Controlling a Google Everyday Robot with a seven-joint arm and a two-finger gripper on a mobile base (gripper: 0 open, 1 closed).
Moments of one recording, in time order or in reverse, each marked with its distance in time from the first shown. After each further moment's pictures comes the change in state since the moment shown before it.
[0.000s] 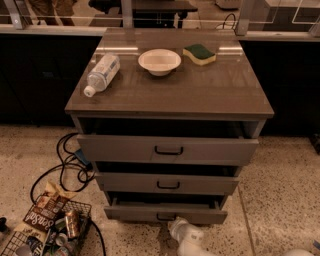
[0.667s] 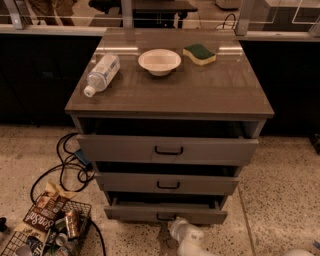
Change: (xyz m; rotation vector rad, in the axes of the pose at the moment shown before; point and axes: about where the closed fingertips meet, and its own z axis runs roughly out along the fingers) arm 0.000 0.000 0.000 0.000 0.000 0.000
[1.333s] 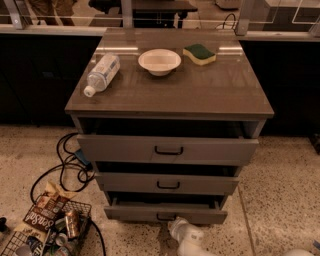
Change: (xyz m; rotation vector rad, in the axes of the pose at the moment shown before) arm 0.000 0.000 0.000 0.000 0.000 0.000
